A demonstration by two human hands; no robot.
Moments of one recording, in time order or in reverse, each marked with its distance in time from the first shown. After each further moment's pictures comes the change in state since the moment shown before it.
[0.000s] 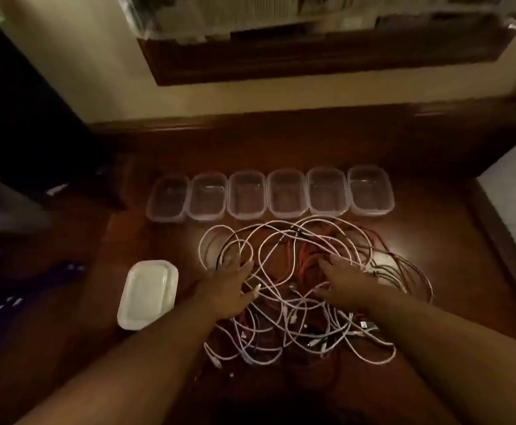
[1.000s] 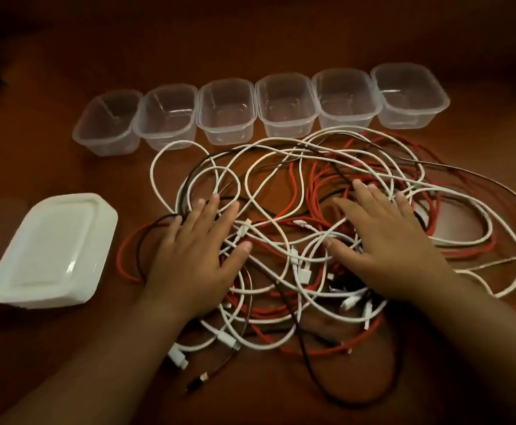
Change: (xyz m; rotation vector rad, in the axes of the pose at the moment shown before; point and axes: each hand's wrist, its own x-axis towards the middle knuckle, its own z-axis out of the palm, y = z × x) left_hand 0.003 -0.006 0.094 -0.041 0.445 -0.039; right_hand 0.013 0.000 0.101 -0.035 0.532 -0.002
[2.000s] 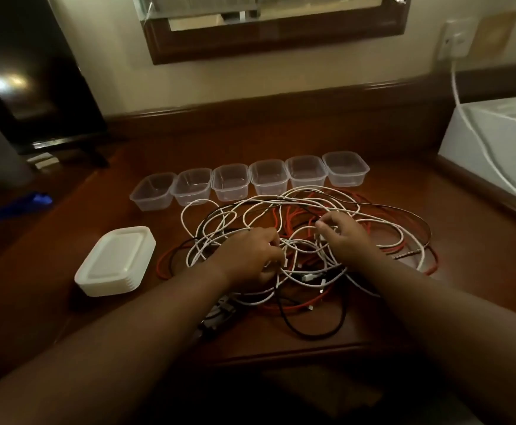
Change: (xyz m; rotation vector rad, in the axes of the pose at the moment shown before) left_hand -0.013 0.068 -0.027 0.200 0.225 0.795; right_hand -0.027 0.006 -0.005 0.696 0.429 -0.040
